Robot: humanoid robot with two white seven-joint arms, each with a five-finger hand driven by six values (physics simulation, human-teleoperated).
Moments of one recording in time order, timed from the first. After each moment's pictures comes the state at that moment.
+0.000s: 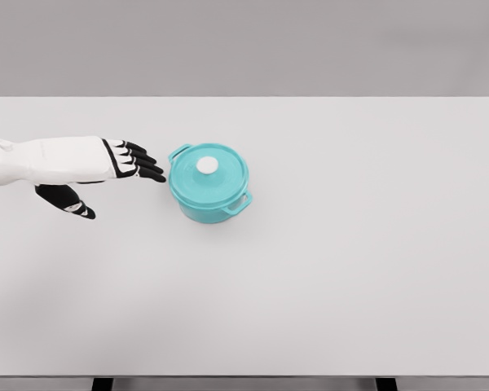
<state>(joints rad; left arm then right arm) -0.73 1.05 -0.75 -1.68 -0.01 -0.61 -0.61 -0.02 0.00 0.15 0.11 0.07 -0.28 0.27</state>
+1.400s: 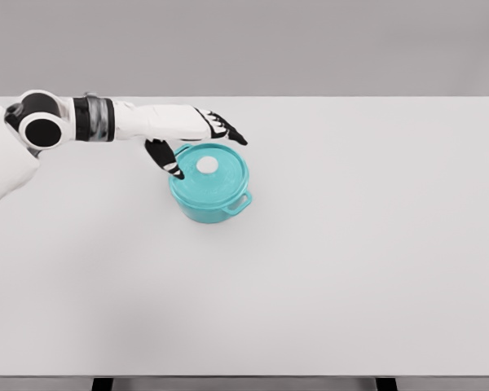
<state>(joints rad) -1.00 0.54 -0.96 -1.16 -0.16 -0.61 -0.61 -0.01 0.00 0.15 0.11 0.07 -0.28 0.27</state>
